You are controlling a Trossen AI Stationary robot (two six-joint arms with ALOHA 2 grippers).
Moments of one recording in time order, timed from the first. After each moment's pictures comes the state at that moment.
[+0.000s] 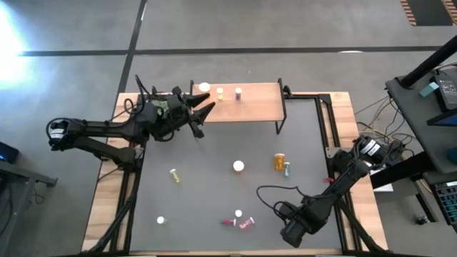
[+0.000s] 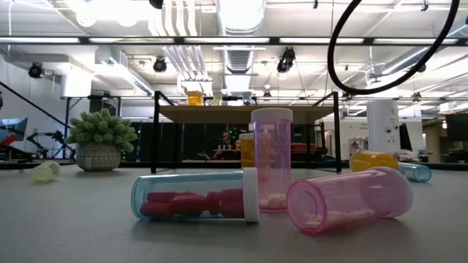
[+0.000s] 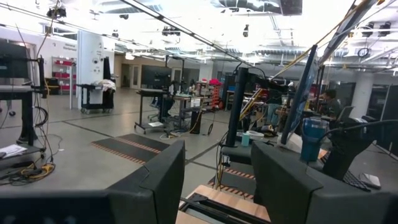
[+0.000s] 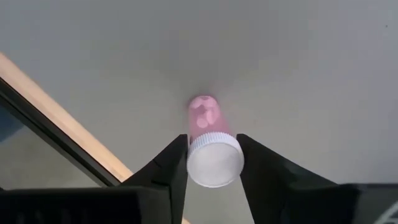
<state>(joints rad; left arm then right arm) 0.05 1.09 0.93 0.45 -0.44 -0.01 0.79 1.80 1.24 -0.95 -0.18 1.38</state>
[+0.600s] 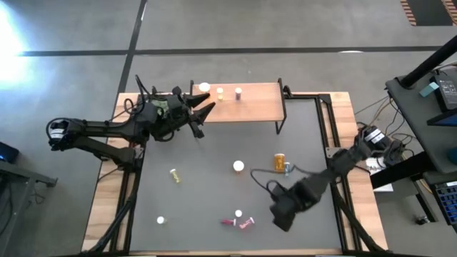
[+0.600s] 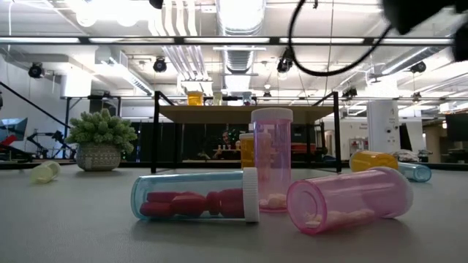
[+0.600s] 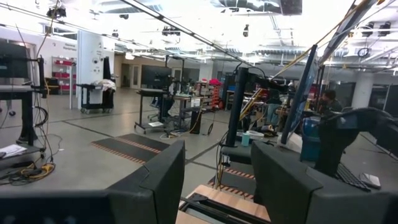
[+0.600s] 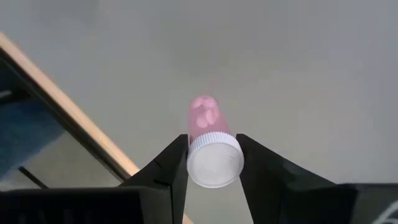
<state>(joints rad) 0.05 1.09 0.93 0.45 -0.43 -0.01 0.58 1.67 1.24 -0.97 -0.18 1.23</state>
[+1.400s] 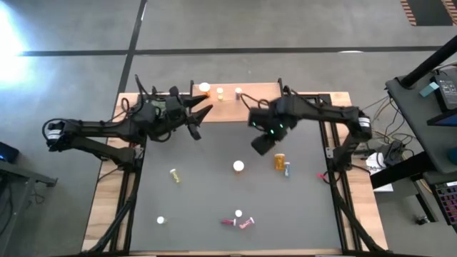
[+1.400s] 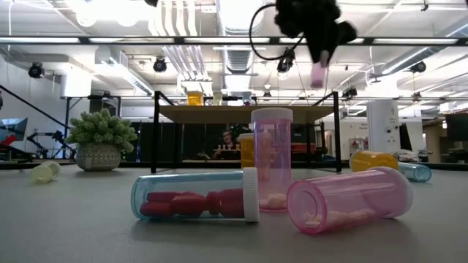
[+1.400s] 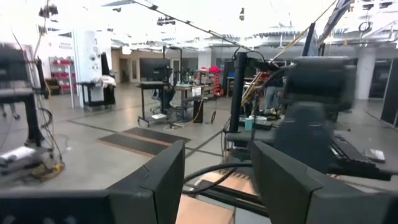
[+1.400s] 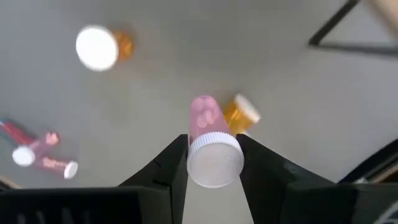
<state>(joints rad) 0.05 1.05 0.93 0.35 -0.42 0.05 -0.15 1.76 1.81 -1.54 -0.08 0.68</state>
